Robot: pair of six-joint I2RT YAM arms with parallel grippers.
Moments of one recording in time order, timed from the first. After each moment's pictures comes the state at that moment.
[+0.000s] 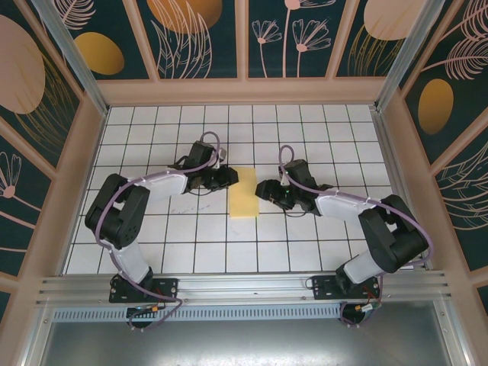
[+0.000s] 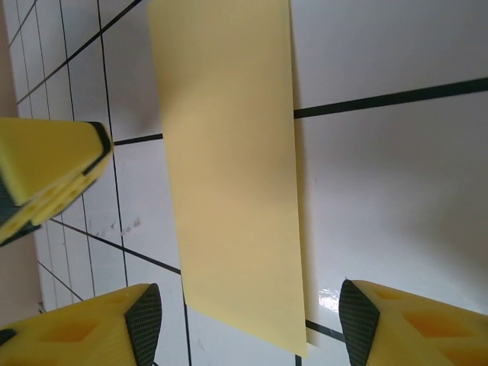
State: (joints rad) left arm -0.49 1.79 0.99 -0.04 0.52 -0.76; right arm 0.56 1.50 0.68 0.02 -0.39 0.86
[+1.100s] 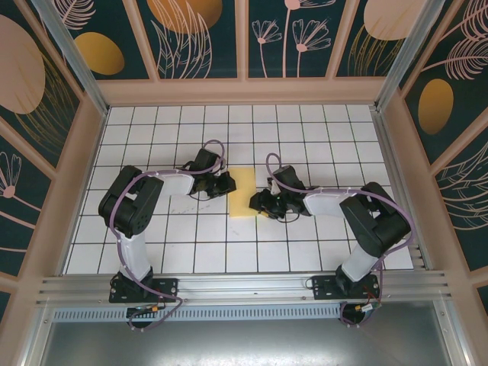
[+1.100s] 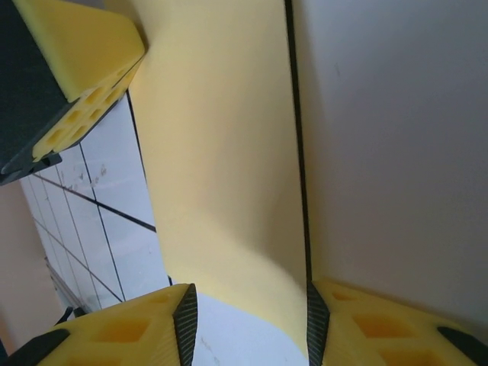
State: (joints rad) left arm -0.50 1.91 0.99 -0.04 0.44 -0.76; right arm 0.63 1.65 0.70 0.04 -0.51 0.92
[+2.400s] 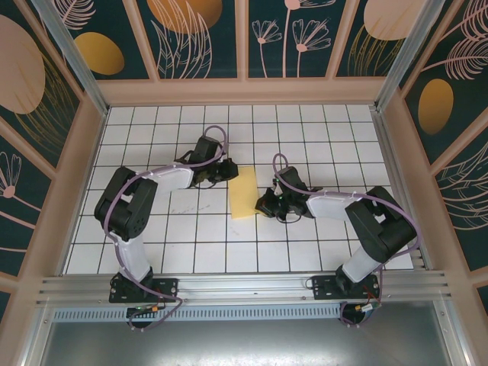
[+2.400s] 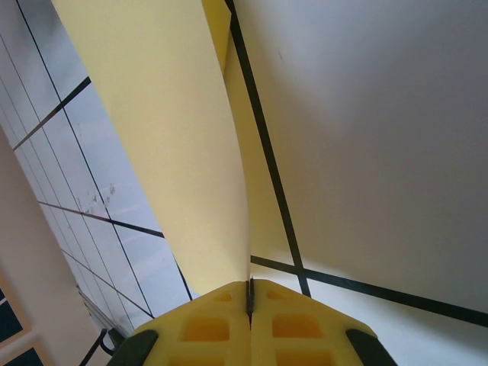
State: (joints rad) left arm -0.50 1.89 1.10 -0.05 0.36 -0.64; right arm 0.63 1.60 0.68 0.01 -0.47 1.08
